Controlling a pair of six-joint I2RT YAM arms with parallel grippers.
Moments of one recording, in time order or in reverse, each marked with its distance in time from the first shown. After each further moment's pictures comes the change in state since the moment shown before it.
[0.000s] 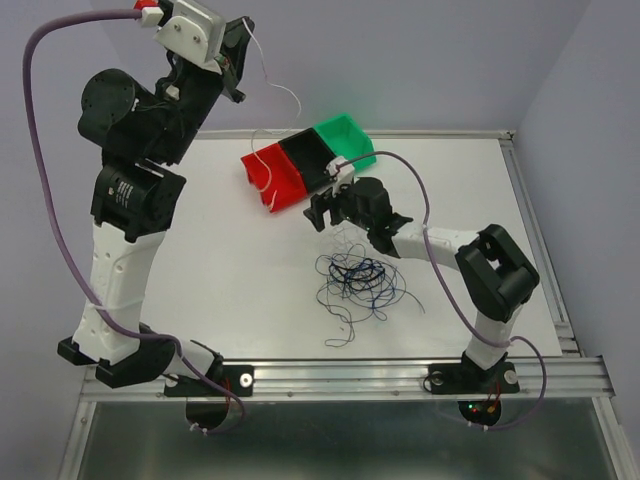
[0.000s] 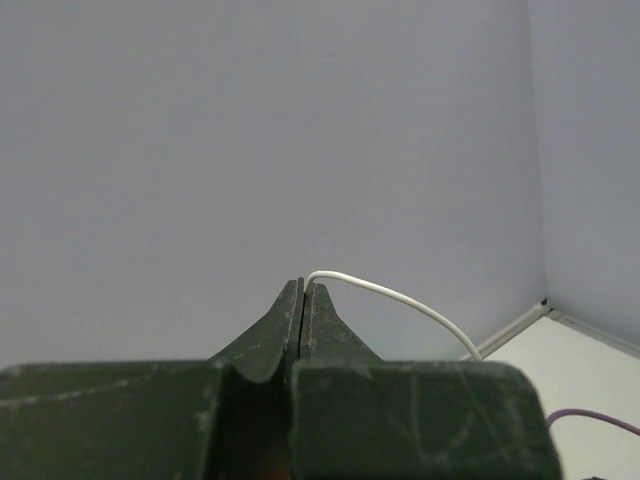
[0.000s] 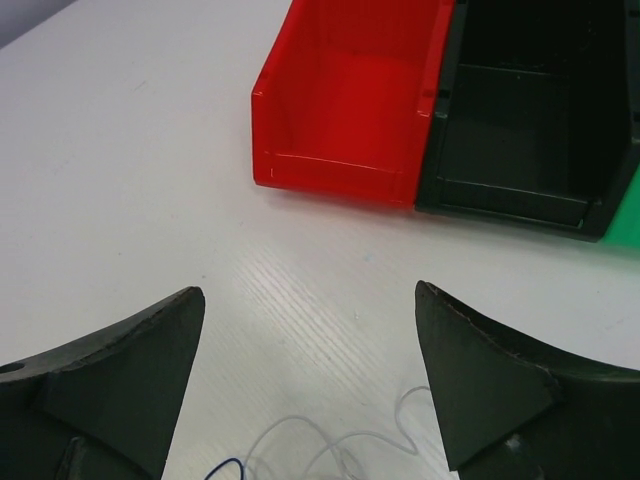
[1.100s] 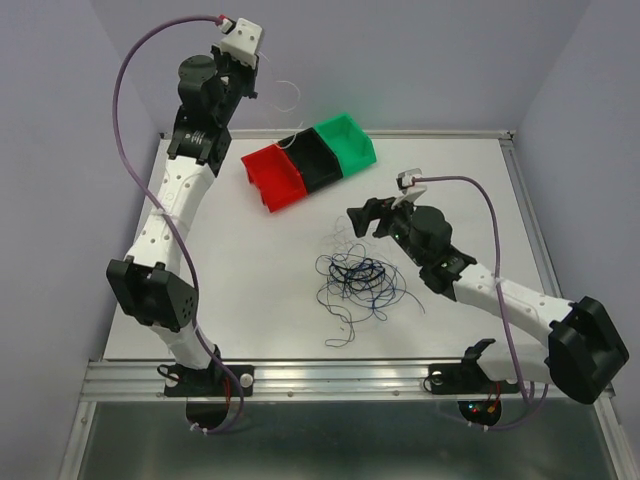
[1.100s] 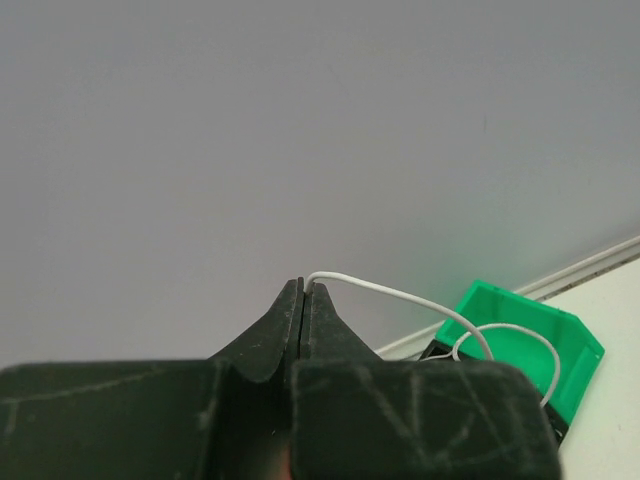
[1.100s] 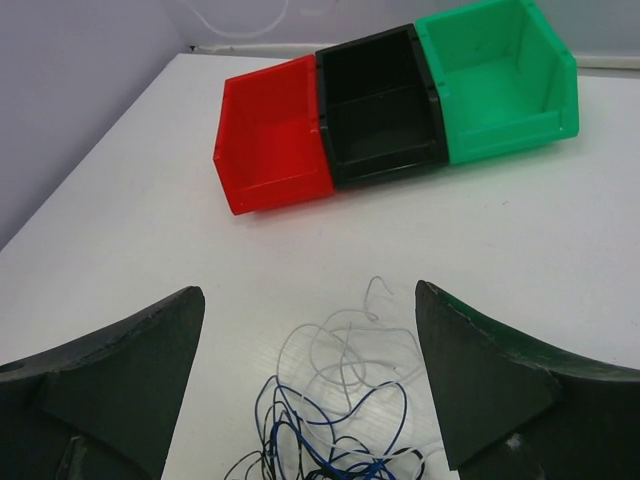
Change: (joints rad) left arm 0.247 0.272 -0.317 0.318 -0.029 0.027; right arm 0.000 -0.585 -0.389 -0.028 0.325 0.254
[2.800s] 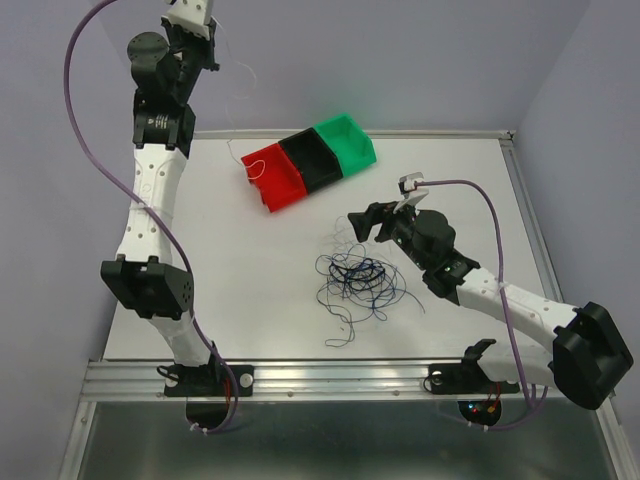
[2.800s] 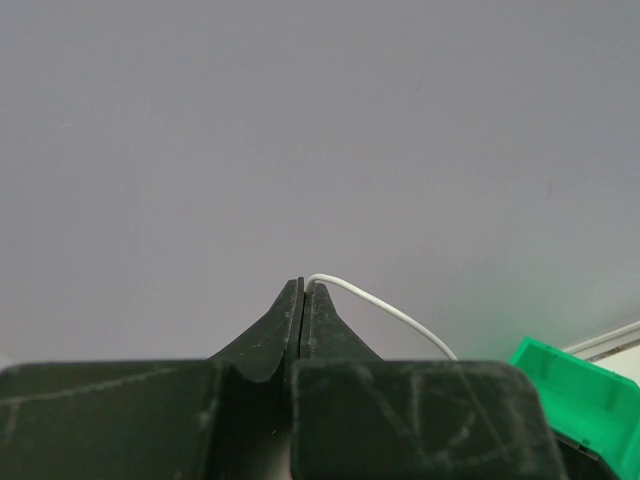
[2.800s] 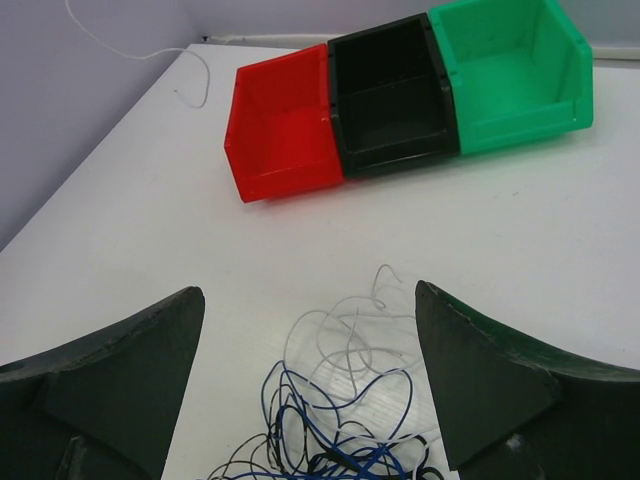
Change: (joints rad) left arm 0.179 0.073 0.199 -0.005 0.134 -0.083; right arm 0.000 -0.043 -0.040 -0.005 -0.029 0.010
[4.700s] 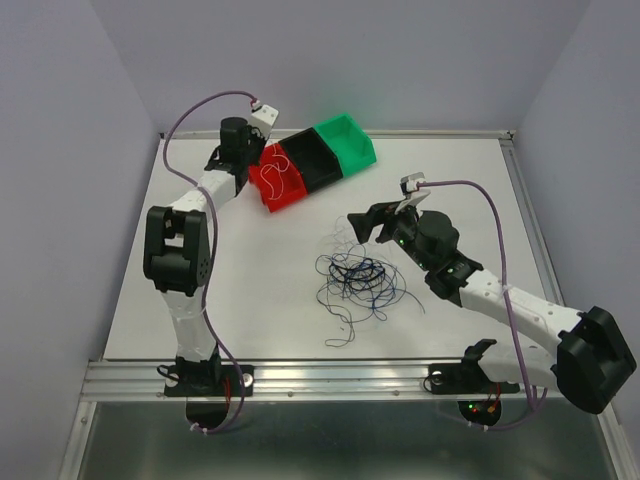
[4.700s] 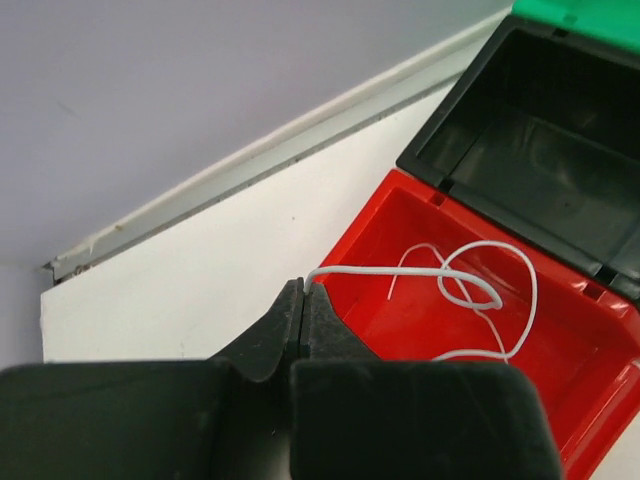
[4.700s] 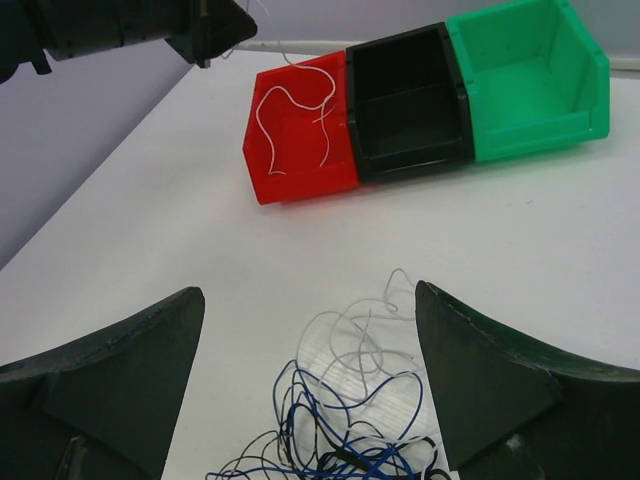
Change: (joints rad) left arm -0.095 0.207 -0.579 0.156 -0.191 0.183; right arm 0.000 -0.026 -0.005 0.000 -0.034 0.001
